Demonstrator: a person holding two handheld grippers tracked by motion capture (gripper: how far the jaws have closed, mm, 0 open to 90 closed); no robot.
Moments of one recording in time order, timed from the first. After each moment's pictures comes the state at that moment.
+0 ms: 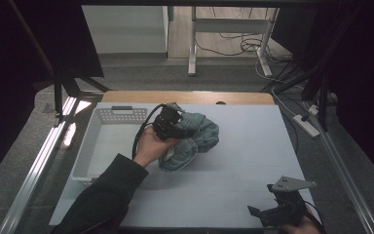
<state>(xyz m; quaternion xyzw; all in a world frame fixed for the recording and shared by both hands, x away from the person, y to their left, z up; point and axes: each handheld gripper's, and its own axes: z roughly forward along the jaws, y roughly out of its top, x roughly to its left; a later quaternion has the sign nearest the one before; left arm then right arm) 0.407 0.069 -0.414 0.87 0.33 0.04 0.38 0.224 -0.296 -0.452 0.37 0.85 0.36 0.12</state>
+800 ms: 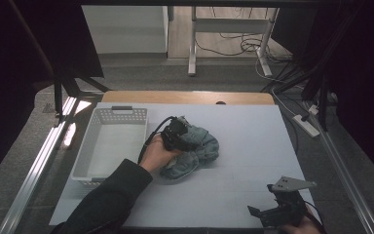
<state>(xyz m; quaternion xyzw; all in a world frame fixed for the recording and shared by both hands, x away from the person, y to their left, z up) 0.416 0.048 -0.471 0.90 0.30 0.04 0.33 0.223 -0.296 -0.452 0.37 0.85 0.36 0.12</state>
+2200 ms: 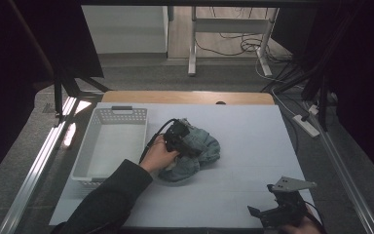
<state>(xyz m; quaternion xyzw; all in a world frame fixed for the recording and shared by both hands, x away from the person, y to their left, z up) 0.419 0.044 -0.480 0.89 0.29 0.02 0.35 0.223 -0.296 -0.452 0.37 0.85 0.36 0.12</state>
